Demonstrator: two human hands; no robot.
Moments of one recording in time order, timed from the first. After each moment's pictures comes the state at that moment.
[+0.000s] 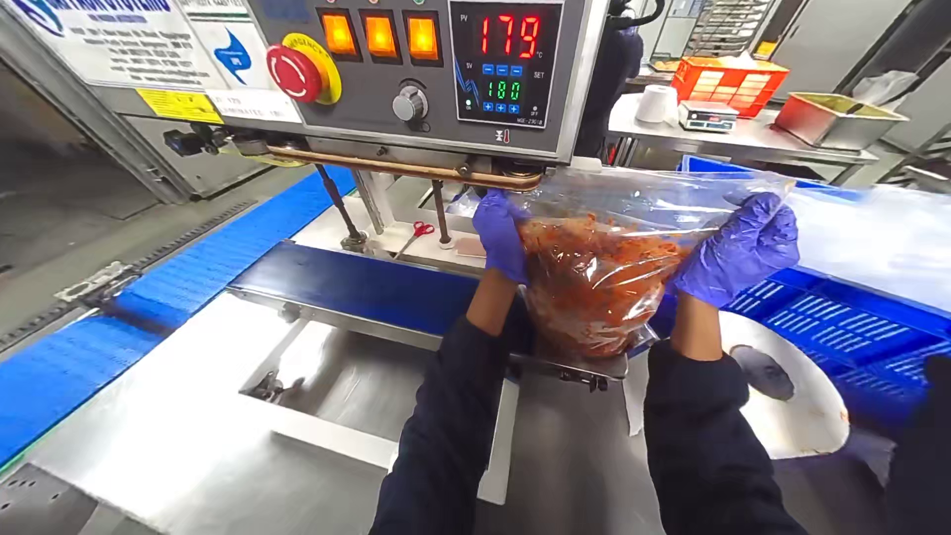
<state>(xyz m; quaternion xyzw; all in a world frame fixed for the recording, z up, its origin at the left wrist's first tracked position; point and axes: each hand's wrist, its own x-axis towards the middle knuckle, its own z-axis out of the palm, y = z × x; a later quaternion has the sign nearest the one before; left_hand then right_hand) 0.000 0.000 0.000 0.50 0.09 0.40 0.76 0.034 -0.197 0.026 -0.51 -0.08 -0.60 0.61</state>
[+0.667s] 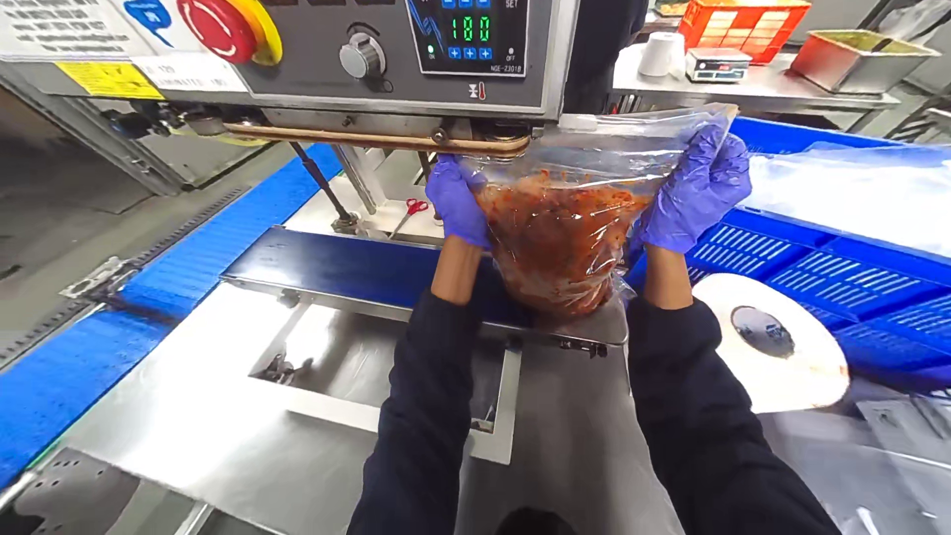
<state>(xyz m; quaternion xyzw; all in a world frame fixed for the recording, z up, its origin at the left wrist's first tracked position) -0.018 0.032 0.003 0.55 0.16 0.39 0.72 0.028 -0.166 0.020 -0.59 -0.11 -0.48 0.64</state>
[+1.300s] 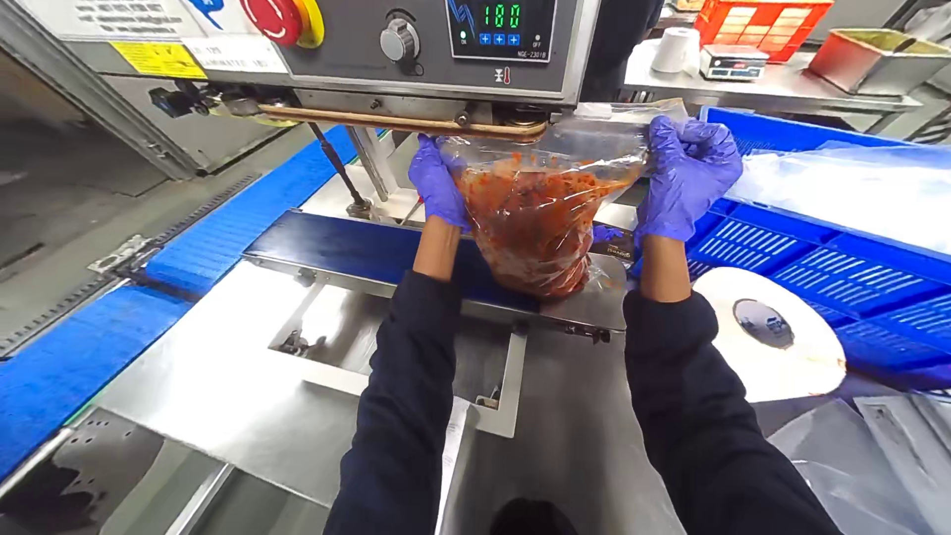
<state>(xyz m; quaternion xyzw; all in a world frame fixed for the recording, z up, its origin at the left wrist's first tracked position) -0.025 0.077 0.000 0.55 0.16 0.42 0.70 0.017 -0.153 0.037 -0.60 -0.12 -0.39 0.69</state>
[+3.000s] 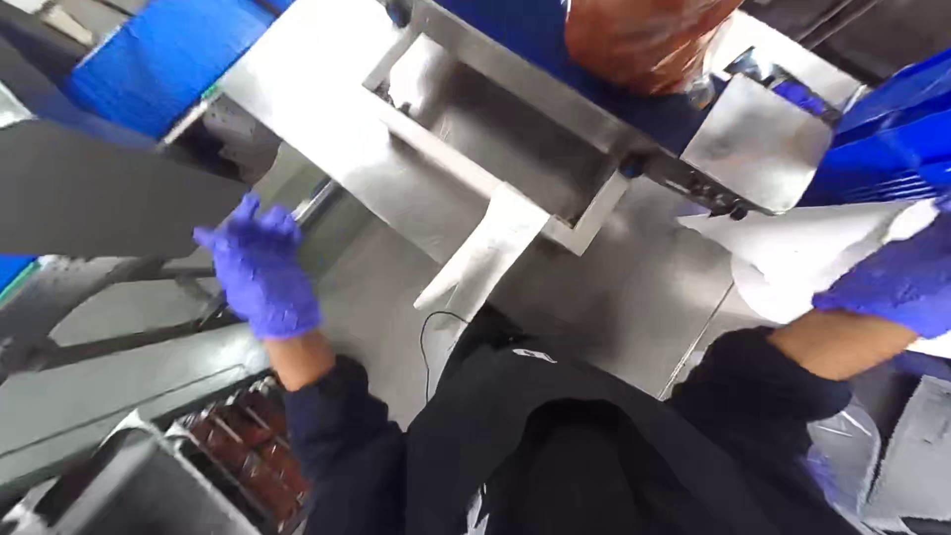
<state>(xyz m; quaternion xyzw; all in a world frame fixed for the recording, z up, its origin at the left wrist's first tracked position) -0.522 0.162 -0.159 0.53 0.35 0.50 0.59 -0.088 -0.269 -0.108 -0.63 -0.15 -0.16 0.75</state>
